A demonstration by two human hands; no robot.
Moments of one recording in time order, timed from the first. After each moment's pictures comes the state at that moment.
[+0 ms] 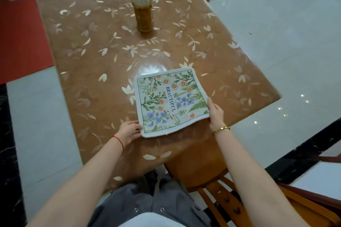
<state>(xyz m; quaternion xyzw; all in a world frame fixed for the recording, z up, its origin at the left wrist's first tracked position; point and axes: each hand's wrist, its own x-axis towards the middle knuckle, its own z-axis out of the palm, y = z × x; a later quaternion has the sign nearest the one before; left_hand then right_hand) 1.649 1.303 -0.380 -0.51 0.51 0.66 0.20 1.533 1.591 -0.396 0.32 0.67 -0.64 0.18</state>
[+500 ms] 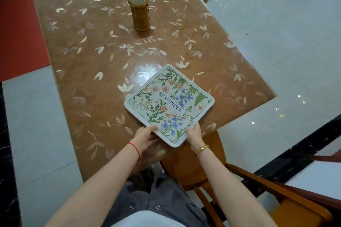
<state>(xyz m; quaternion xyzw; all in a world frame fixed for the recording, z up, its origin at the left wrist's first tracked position) 1.658 1.379 -0.383 -0.52 0.41 0.72 0.19 1.618 1.556 -0.406 0.31 0.68 -0.60 0.27</state>
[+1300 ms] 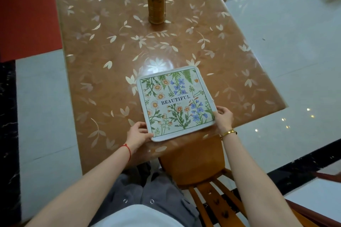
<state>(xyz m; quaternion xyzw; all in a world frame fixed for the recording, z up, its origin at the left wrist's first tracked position) 1.698 1.351 -0.403 -0.44 0.64 0.61 0.18 1.530 1.628 -0.399 0.25 0.83 -0.46 0.17</state>
